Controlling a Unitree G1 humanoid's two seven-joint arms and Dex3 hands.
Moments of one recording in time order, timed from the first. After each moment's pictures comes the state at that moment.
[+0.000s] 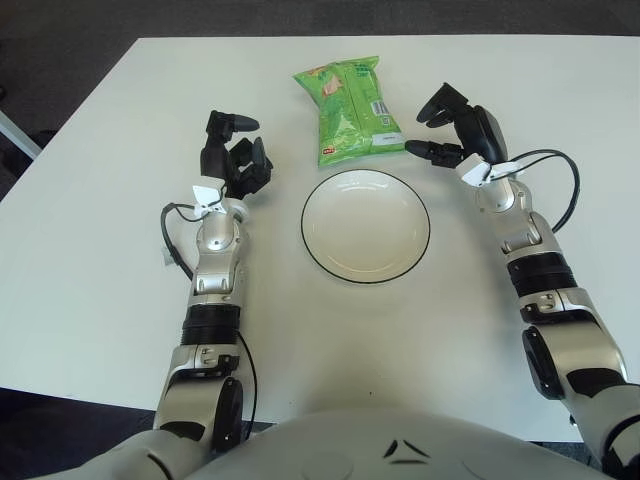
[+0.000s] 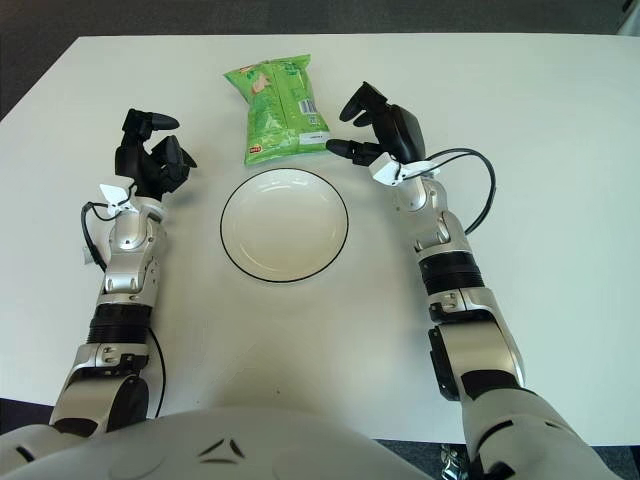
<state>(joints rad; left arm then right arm) -0.30 0.01 0.14 0.17 -0.02 -0.26 0.12 -0.61 -0.38 0.12 0.44 -0.55 -0.38 -0.20</state>
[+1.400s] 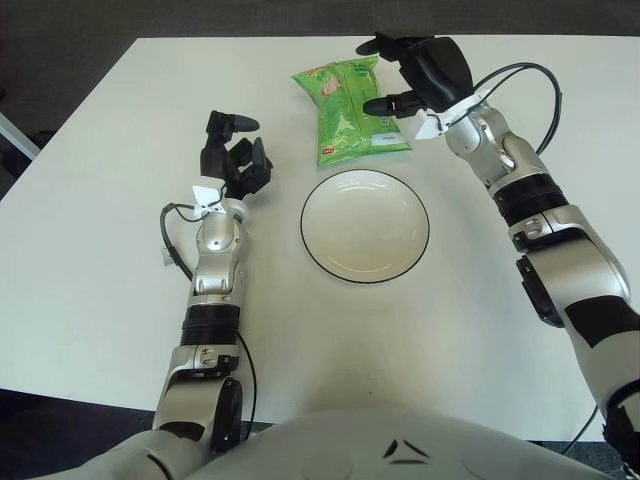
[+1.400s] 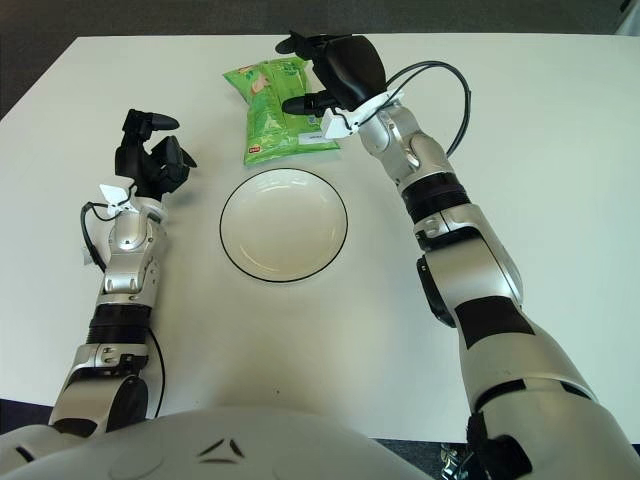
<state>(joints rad) -0.30 0.01 0.13 0.17 -0.02 -0.26 0.12 -1.04 -0.35 0.36 0.75 -0.72 -0.51 -0.28</state>
